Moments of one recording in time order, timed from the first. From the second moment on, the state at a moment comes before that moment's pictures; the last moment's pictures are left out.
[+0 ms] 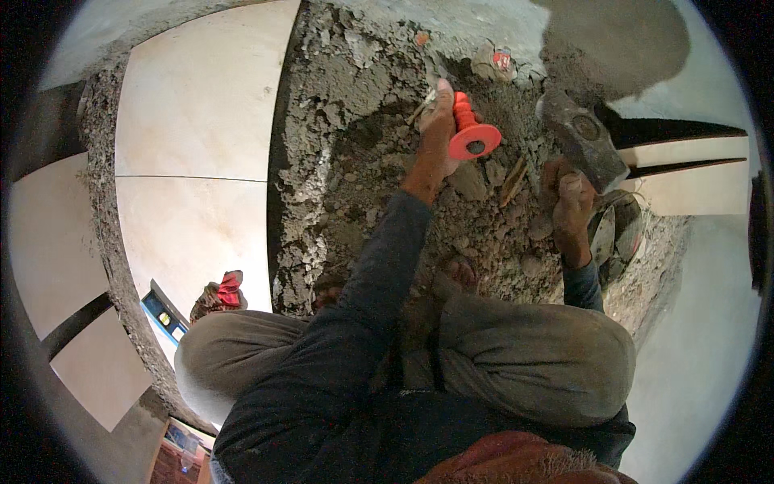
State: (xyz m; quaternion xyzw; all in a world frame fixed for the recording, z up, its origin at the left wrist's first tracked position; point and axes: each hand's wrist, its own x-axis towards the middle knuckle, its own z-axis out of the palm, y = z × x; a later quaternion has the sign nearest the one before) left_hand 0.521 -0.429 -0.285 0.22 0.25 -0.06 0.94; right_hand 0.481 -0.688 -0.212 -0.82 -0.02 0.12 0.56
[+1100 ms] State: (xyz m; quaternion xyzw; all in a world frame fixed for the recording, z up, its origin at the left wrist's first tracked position) left_hand 0.578 -0.493 -0.272 0.11 0.10 -0.16 0.97; right_hand 0.465 -0.663 -0.085 -0.86 -0.48 0.08 0.14
